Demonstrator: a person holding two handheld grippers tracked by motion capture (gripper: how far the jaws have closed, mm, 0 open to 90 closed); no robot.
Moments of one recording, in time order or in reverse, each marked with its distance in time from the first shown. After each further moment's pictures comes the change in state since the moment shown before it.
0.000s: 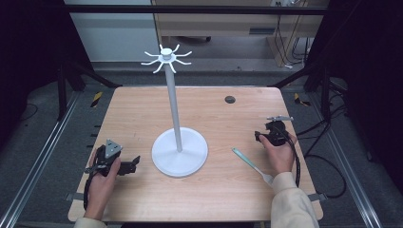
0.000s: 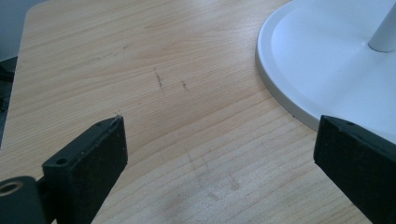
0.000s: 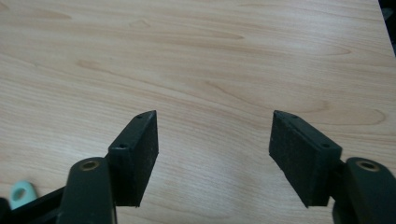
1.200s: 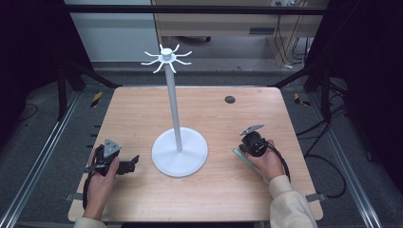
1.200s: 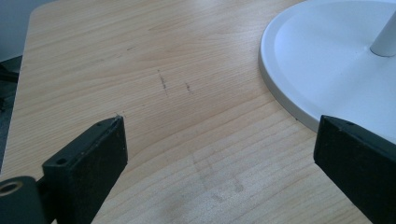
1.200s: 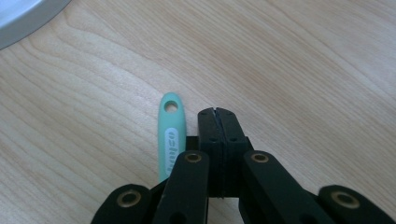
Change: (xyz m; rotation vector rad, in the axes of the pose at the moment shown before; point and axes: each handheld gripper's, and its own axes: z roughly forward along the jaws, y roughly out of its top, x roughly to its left) left arm 0.003 0.001 -0.002 -0.008 0.003 -0.007; right arm 0.066 -0.017 0.007 0.155 0.267 -0.385
